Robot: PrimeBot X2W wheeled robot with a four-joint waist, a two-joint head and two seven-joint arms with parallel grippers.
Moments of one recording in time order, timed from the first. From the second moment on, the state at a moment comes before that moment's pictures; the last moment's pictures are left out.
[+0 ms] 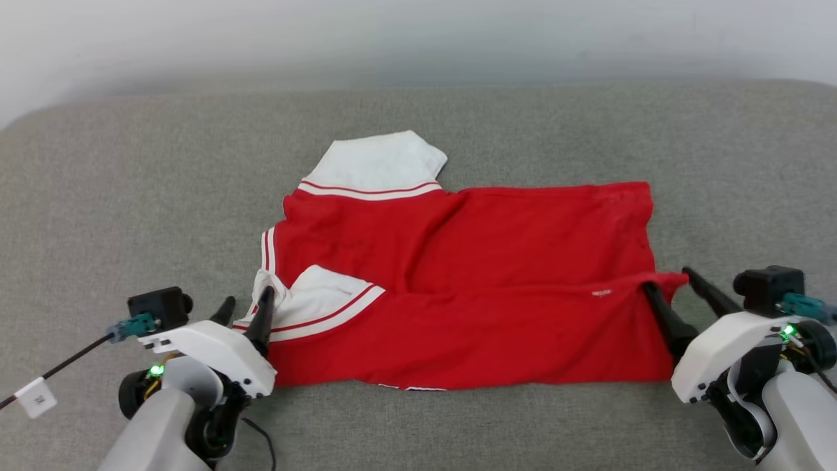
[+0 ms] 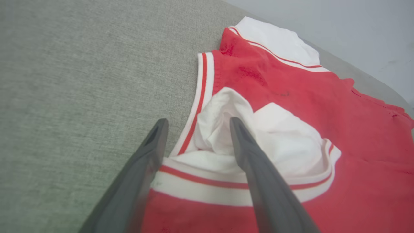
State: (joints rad) left arm -0.38 0.31 -0.35 0.59 -0.84 -0.01 -0.05; right arm -0.35 -0.36 0.30 0.50 0.53 0.13 -0.02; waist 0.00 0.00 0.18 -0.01
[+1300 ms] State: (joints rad) left arm -0.34 0.62 -0.44 0.38 -0.96 0.09 0.71; right arm -0.19 -0.28 0.20 0.26 0.44 0.13 -0.10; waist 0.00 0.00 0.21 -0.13
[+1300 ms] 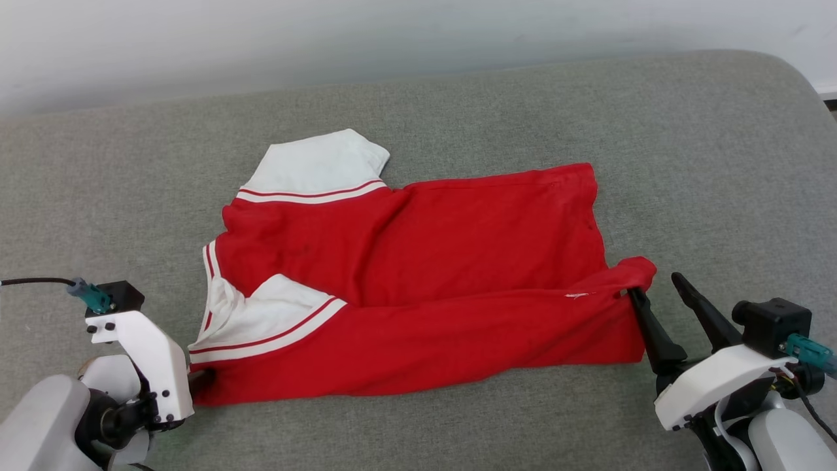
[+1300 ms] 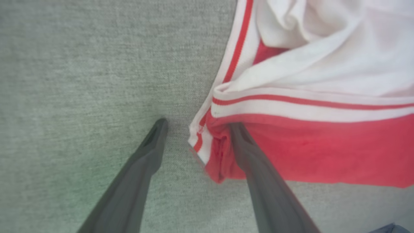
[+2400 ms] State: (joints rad) left arm -0.26 0.46 -0.47 0.06 -0.81 0.14 0.30; right arm -0.15 -0.29 0.00 0.22 0.55 0.13 0.85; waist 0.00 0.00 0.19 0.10
